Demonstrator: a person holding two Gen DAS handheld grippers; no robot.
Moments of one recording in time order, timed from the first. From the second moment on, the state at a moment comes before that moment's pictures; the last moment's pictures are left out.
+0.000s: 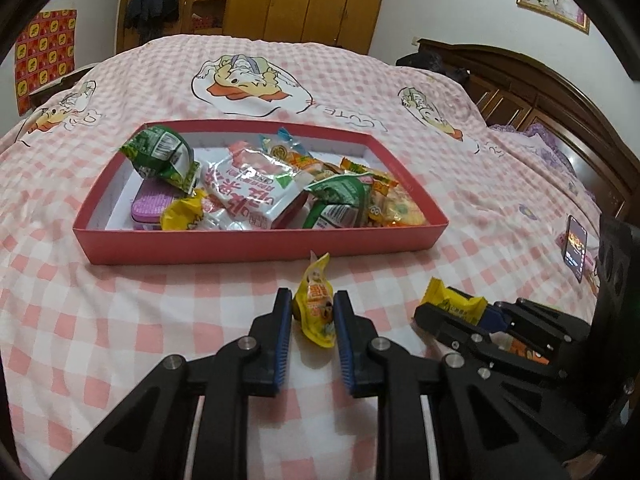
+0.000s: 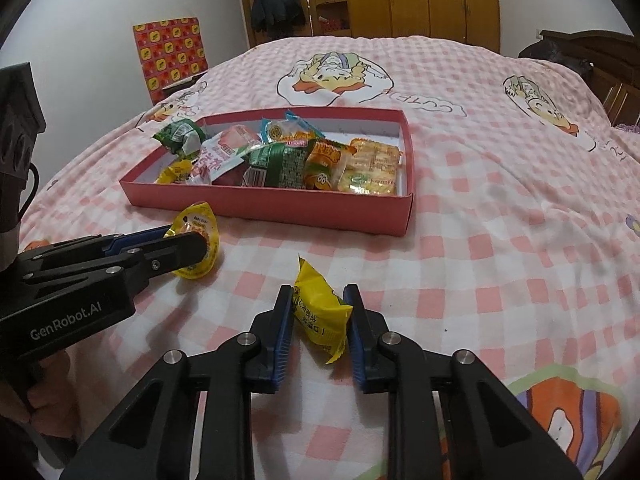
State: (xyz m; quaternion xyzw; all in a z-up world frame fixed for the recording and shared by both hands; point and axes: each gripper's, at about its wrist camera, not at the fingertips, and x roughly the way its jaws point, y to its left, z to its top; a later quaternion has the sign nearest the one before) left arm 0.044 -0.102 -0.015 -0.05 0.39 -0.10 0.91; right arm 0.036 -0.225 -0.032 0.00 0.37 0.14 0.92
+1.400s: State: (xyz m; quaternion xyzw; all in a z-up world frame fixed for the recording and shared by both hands) left arm 0.115 -0.031 0.025 -0.05 0.35 -0.04 0.94; right arm 0.141 -0.181 0.017 0.07 0.34 0.18 0.92
